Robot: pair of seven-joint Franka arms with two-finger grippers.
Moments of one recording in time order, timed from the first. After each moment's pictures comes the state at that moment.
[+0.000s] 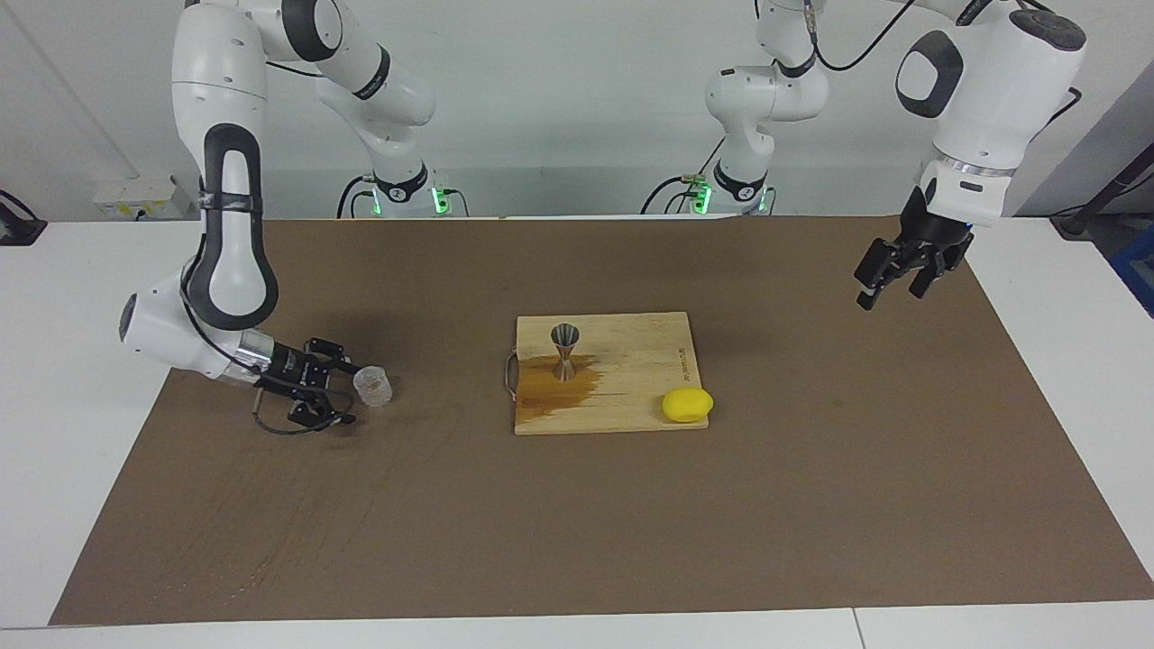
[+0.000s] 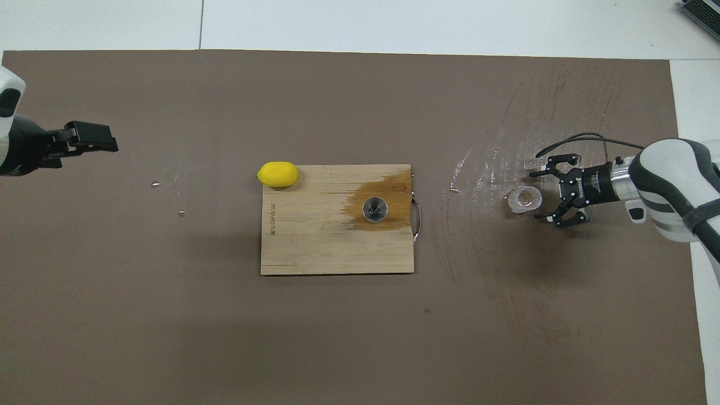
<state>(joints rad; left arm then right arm) -0.08 -0.04 0.04 -1.78 -0.07 1.91 -0.16 -0.34 0.44 0.13 -1.92 0.70 2.02 0.90</state>
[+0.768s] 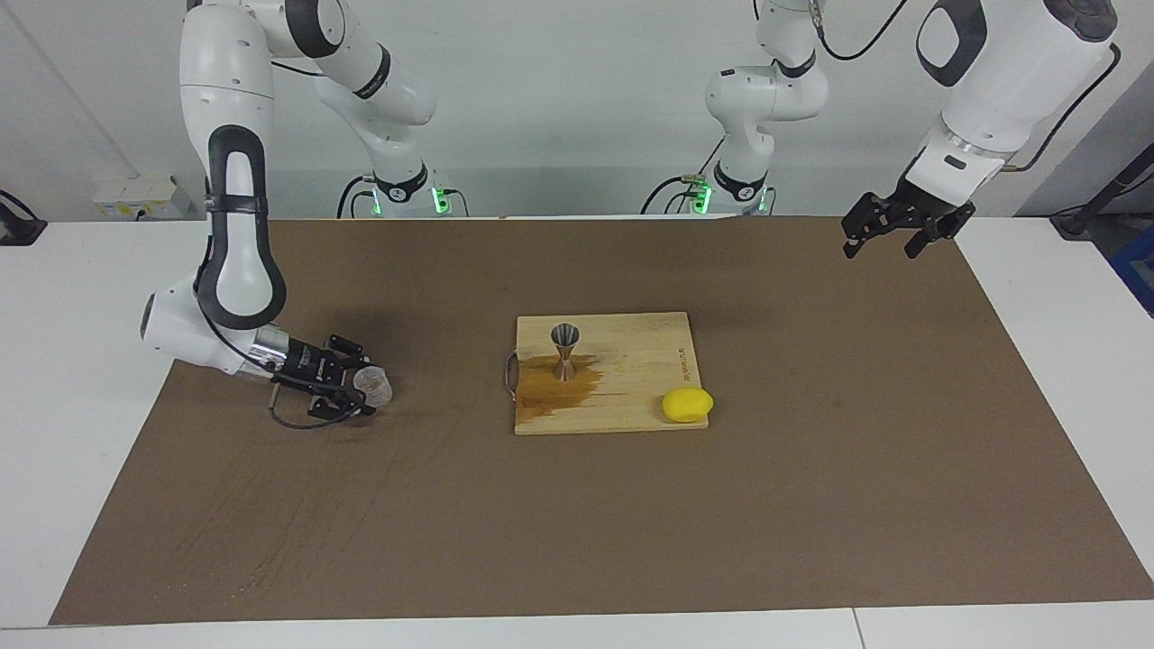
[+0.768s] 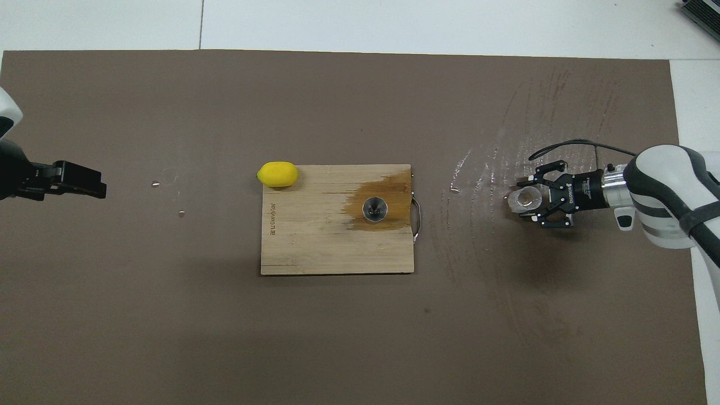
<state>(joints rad) -0.04 -0.04 0.00 -1.67 -0.06 1.60 0.00 -0.33 0.43 0.14 -1.96 0.80 2.02 0.88</state>
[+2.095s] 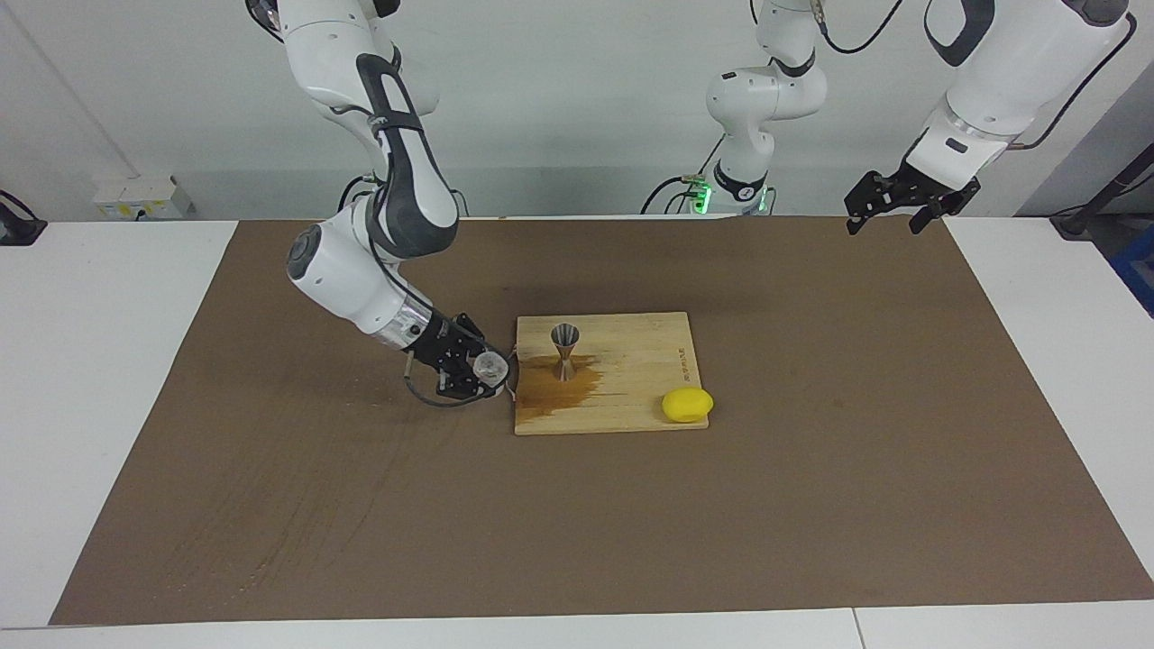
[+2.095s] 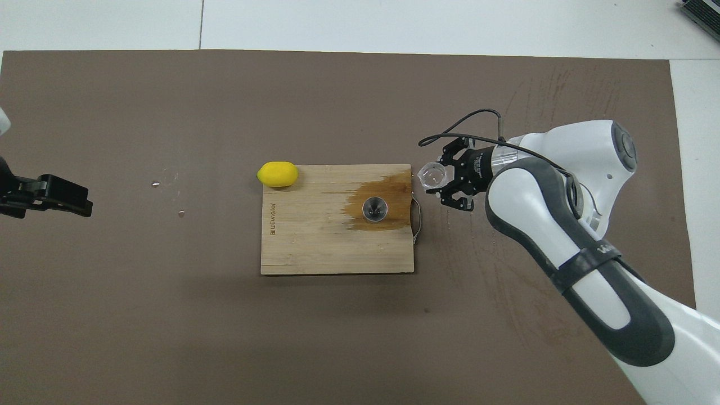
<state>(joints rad) 0.05 -0.04 -0.09 -1.61 -0.03 1.45 0.00 0.13 0.28 0.14 -1.91 0.65 2.30 1.48</state>
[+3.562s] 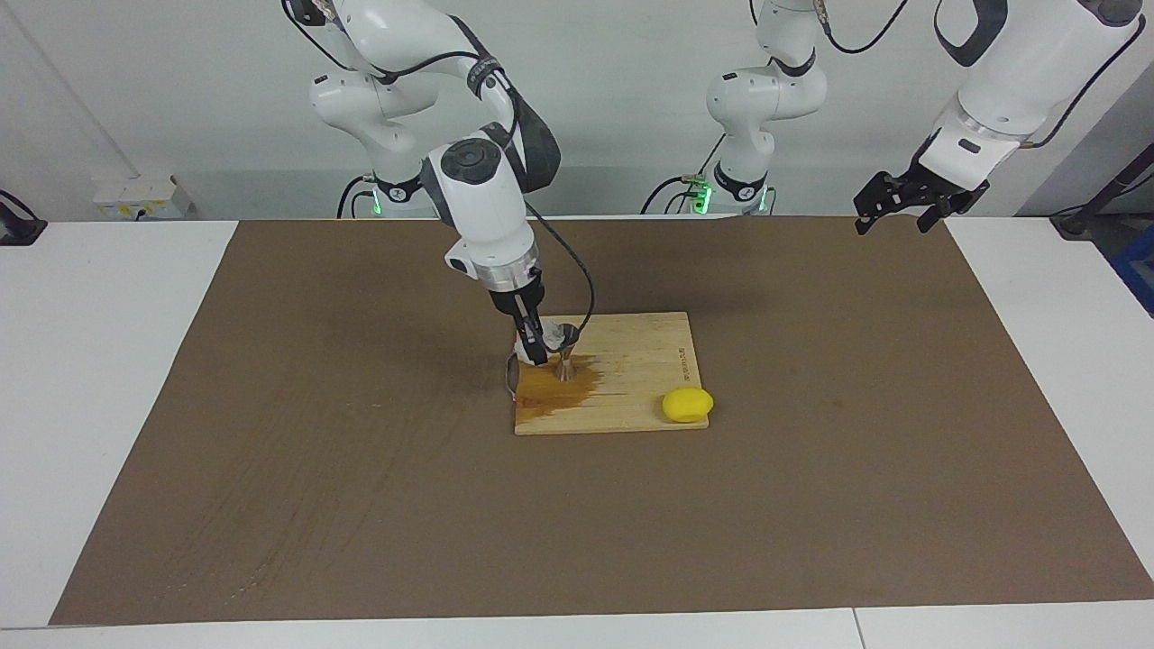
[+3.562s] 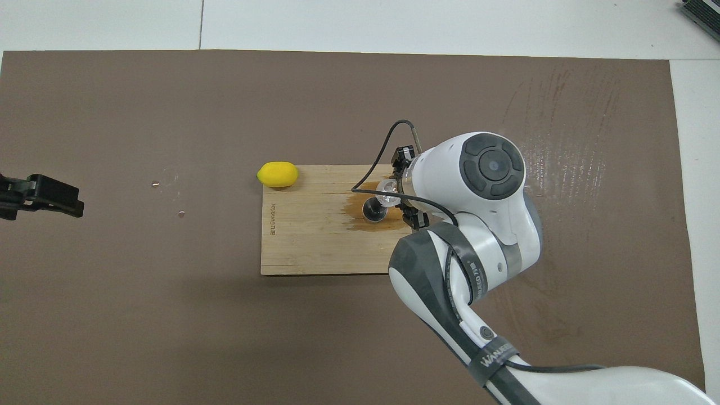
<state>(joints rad) 0.08 -0.04 -0.10 -1.61 -0.03 1.45 0.00 0.36 0.24 0.14 -1.82 0.04 2.23 1.82</state>
